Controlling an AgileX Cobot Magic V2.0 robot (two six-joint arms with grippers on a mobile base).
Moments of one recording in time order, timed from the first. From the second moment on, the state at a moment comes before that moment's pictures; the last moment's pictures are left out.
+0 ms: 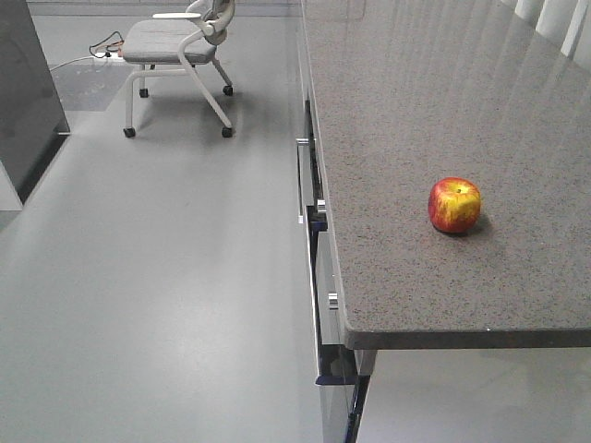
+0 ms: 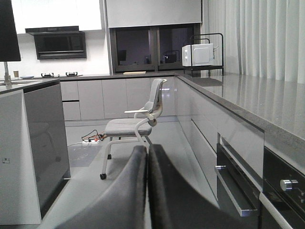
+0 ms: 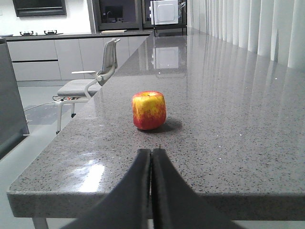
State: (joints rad) left arm 0.04 -0.01 0.03 0.03 -0.06 -0.03; right arm 0.05 -0.01 0.03 0.05 0.09 -0.03
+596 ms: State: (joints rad) left arm 0.04 -0.01 0.03 0.03 -0.06 -0.03; right arm 0.05 -0.01 0.00 0.12 0.09 -0.03
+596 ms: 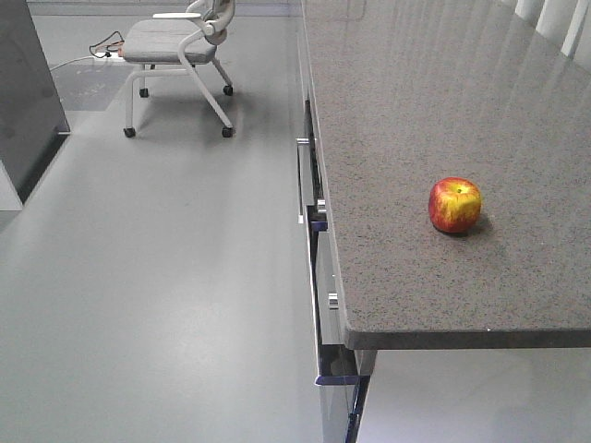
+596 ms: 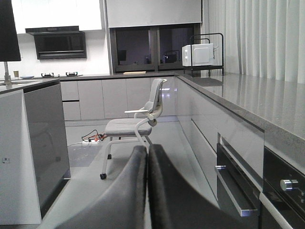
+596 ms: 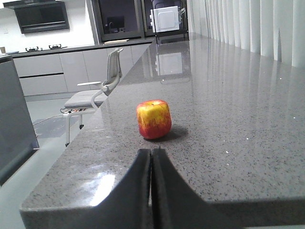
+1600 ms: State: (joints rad) left arm 0.04 -0.01 0.03 0.03 -0.06 -0.03; right arm 0.05 1.00 -0.89 0.11 0.74 -0.21
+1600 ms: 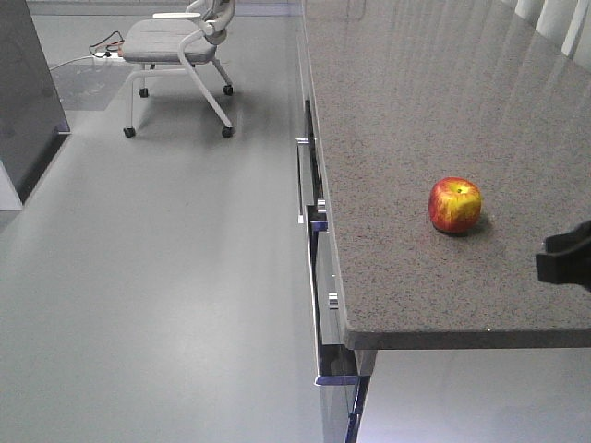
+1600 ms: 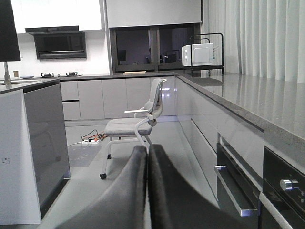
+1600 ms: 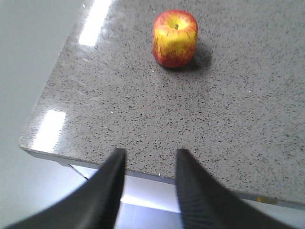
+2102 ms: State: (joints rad) left arm 0.04 -0.01 0.03 0.03 -0.06 -0.03; right arm 0.05 1.43 -1.17 0.07 0.74 -0.21
